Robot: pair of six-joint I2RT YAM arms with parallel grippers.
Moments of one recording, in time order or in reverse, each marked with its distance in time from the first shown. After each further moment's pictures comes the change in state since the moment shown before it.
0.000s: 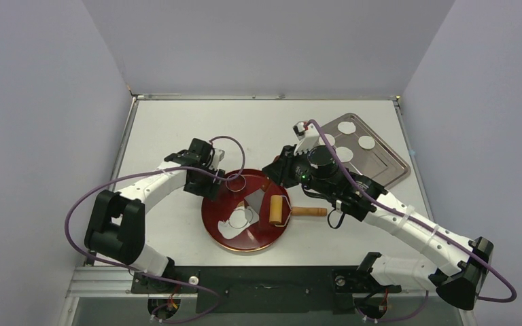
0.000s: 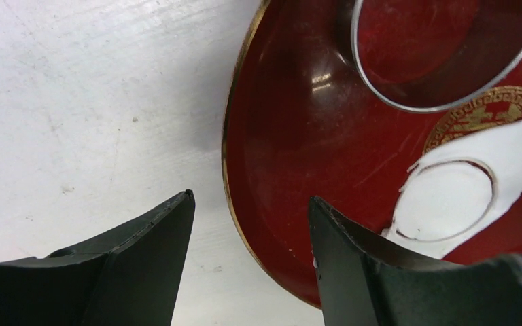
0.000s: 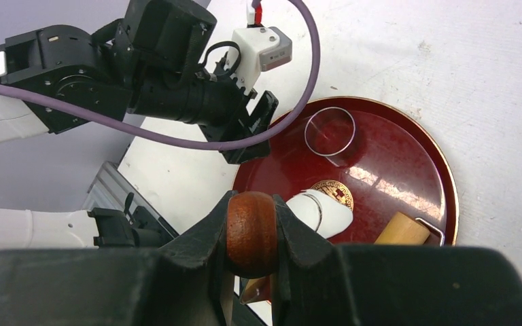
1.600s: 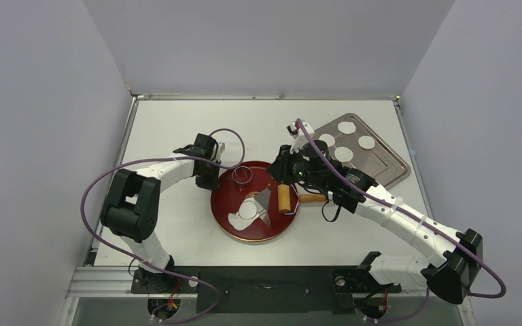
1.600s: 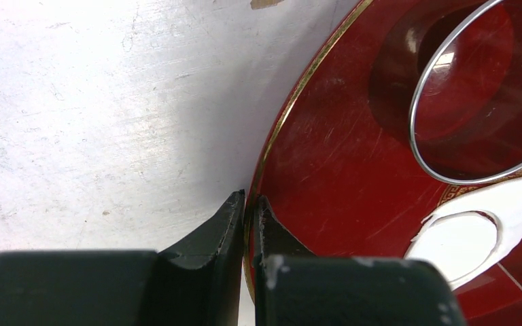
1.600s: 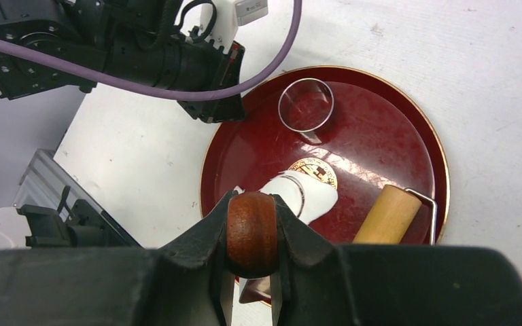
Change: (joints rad) left arm 0.028 0.211 0.066 0.164 0.054 -0.156; right arm -0.064 0.082 0.000 -0.027 -0.018 -0.103
